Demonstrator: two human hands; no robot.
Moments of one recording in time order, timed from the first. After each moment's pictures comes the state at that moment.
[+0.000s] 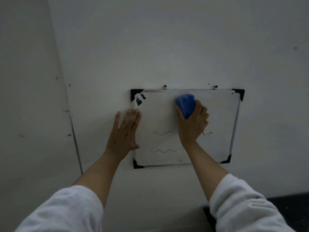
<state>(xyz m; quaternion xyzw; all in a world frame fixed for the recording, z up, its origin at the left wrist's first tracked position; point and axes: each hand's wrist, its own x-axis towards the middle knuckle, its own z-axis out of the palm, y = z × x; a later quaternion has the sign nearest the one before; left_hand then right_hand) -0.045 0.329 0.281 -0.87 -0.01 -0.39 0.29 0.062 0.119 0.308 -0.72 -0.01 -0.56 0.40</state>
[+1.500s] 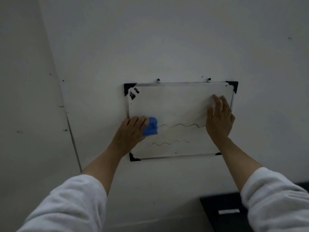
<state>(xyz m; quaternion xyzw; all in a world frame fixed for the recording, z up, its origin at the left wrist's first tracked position) -0.015 0.311 0.265 -0.77 0.15 -0.53 0.31 0.093 -0.002 0.284 -0.82 -0.04 -0.49 0.30</state>
